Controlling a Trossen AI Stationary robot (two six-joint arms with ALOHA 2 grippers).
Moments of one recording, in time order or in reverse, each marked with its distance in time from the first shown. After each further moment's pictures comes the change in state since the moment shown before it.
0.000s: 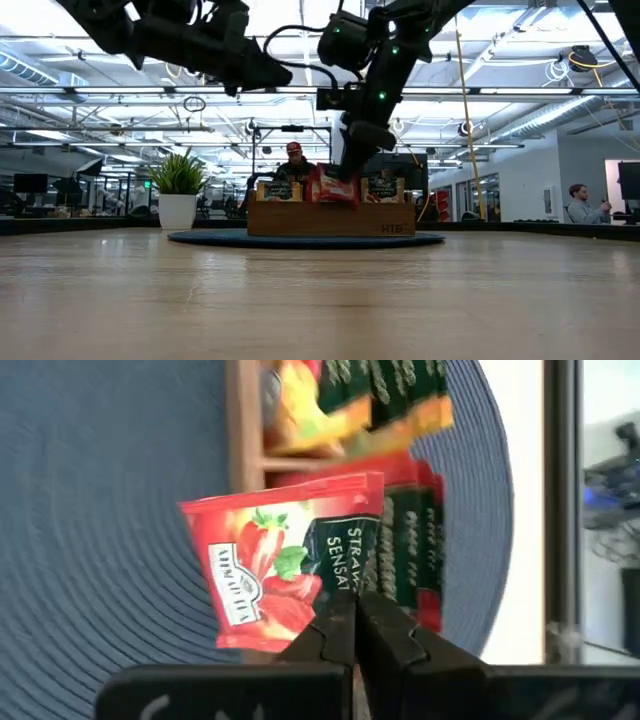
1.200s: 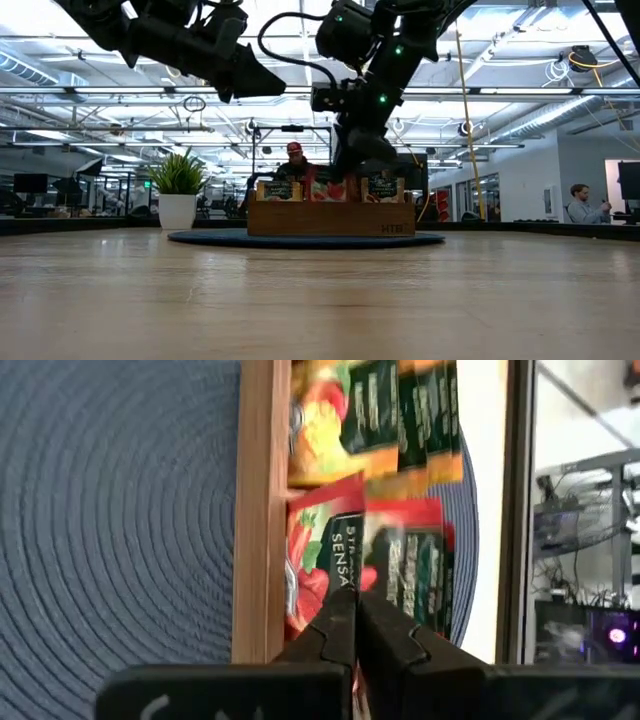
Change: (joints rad) left arm 0.000 -0.032 0.000 -0.132 -0.004 -0.033; right arm 0.089 0.004 -0.066 0.131 0.150 -0.088
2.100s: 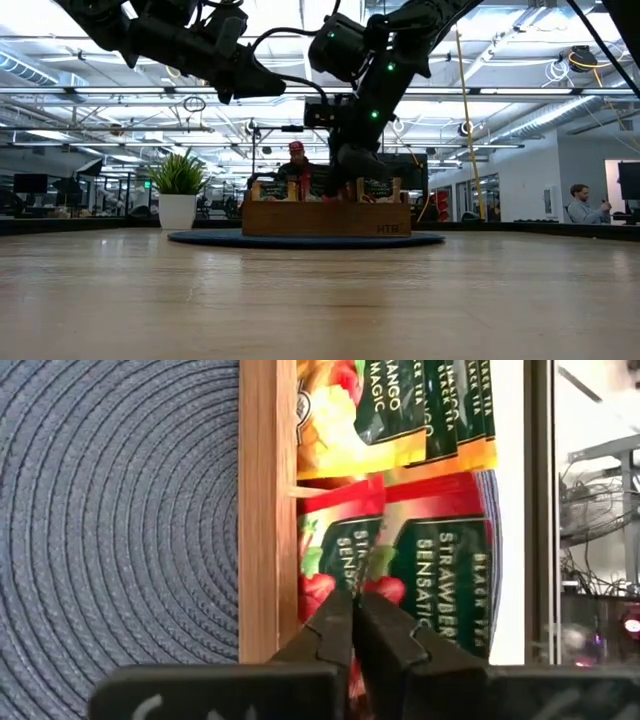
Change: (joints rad) left arm 0.000 0.000 0.000 0.002 -0.001 -0.024; right arm -0.002 0.064 -0.001 0.063 0.001 0.044
